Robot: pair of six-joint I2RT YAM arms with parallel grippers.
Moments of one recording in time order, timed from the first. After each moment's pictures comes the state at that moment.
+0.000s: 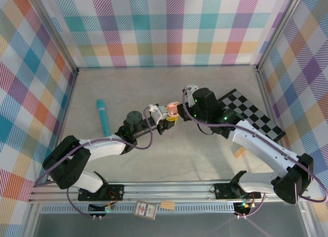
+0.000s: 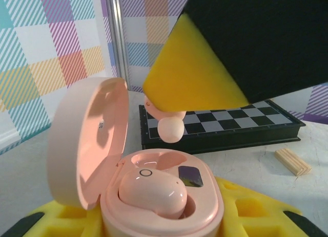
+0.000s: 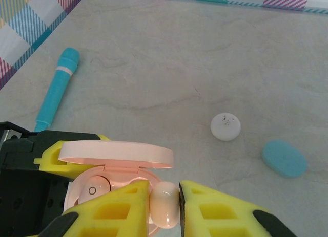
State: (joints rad) left arm -0.72 1.45 0.60 0.83 0.35 0.07; right arm 0.75 1.23 1.14 -0.49 0.06 0.29
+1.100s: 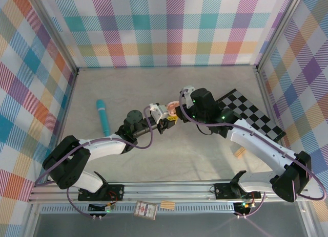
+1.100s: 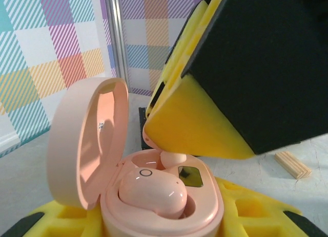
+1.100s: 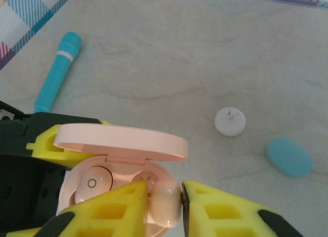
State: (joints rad) left arm -0.72 1.45 0.62 0.82 0.35 0.07; right arm 0.76 1.25 1.14 -0.50 0.03 0.25
